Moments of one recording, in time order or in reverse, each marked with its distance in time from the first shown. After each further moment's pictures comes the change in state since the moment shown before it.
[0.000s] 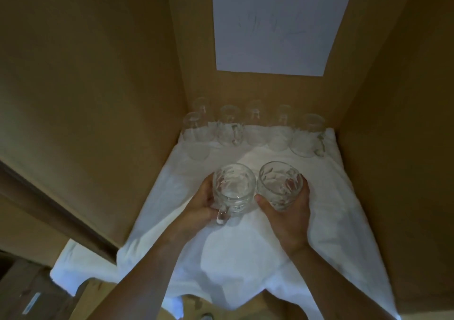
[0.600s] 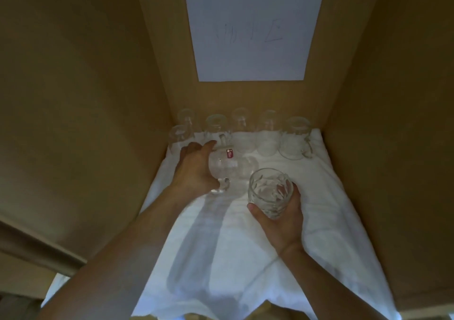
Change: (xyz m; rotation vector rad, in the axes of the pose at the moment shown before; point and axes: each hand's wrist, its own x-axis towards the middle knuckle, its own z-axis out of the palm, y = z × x) left_hand 0.068 0.099 -0.002 1.157 0.250 0.099; right_hand 0.002 0.000 0.001 -0.010 0.009 0.018
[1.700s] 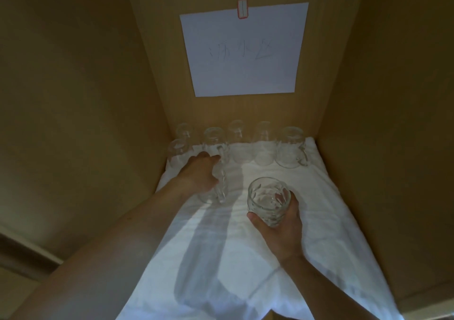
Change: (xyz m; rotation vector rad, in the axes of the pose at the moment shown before) left_hand 0.048 -0.008 -0.003 0.174 -0.284 0.090; right_hand -0.003 0.001 0.001 0.018 0.012 -0.007
